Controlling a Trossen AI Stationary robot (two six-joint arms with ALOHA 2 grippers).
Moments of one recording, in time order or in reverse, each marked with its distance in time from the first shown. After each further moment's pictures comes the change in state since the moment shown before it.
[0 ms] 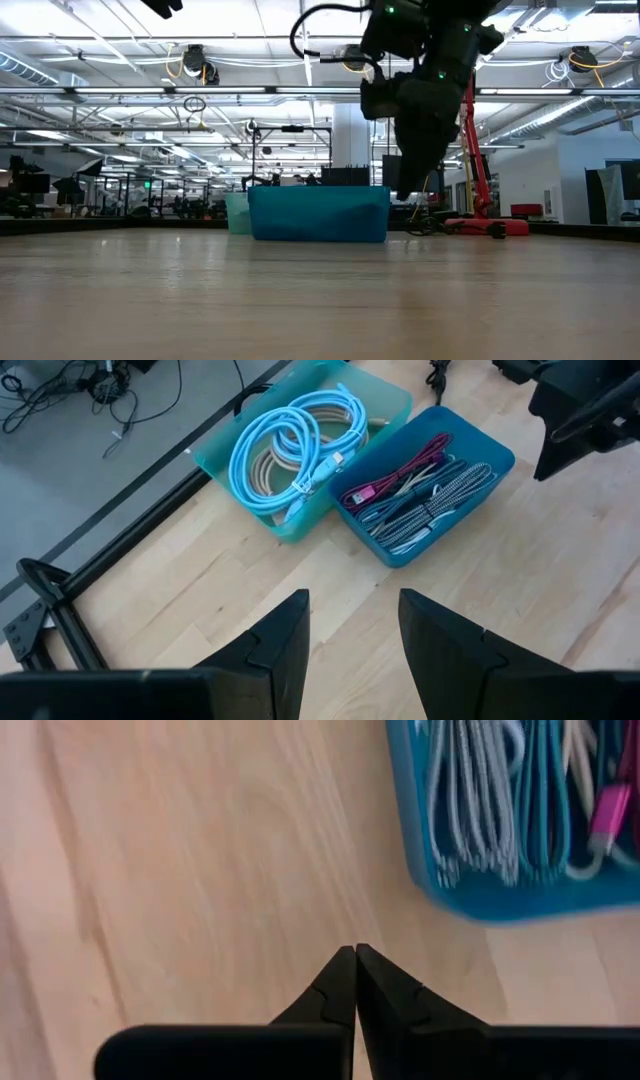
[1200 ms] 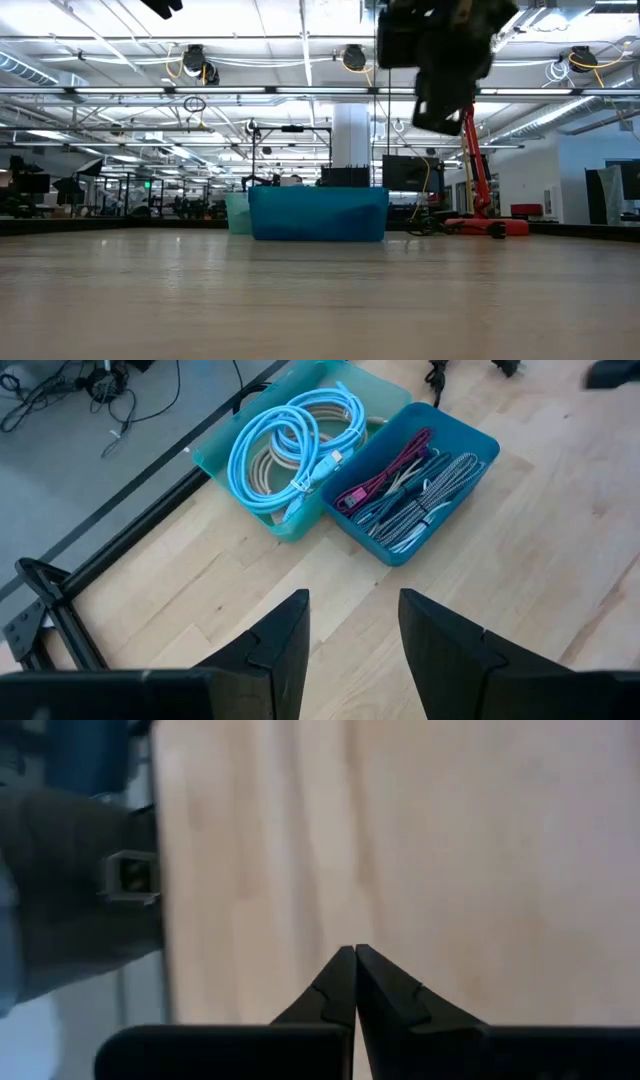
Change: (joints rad) left arm 0.000 0.000 0.000 0.000 0.004 0.001; right arm 0.061 -0.133 0.000 0.007 -0.438 0.114
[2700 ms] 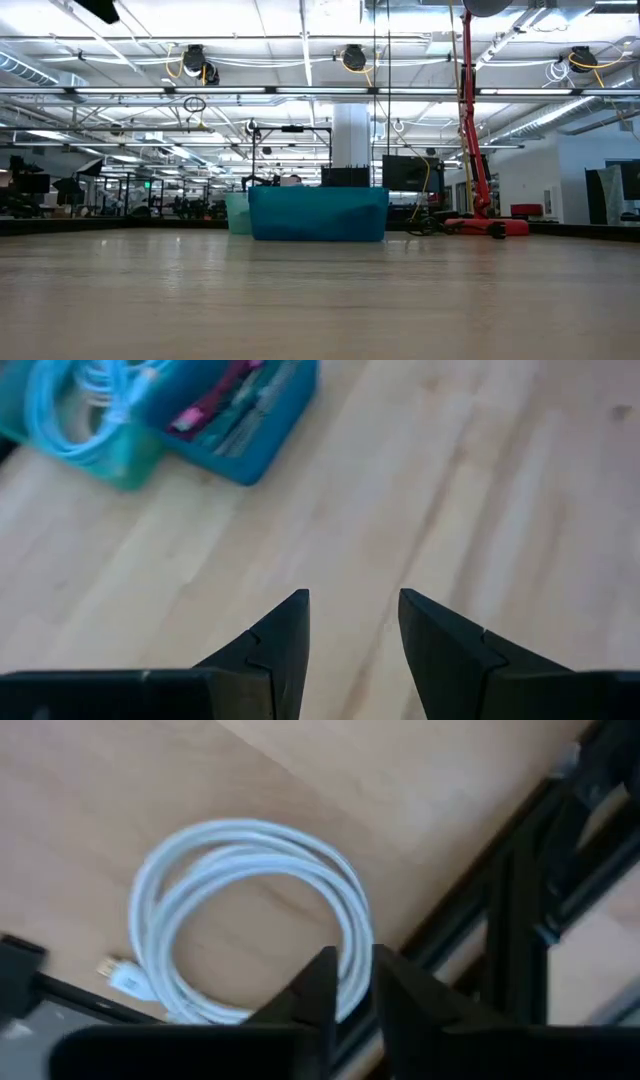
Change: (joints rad) left arm -0.295 0.000 -0.235 0.296 0.116 -0.005; right arm 0.910 -0.061 0.031 -0.723 0.305 1.515
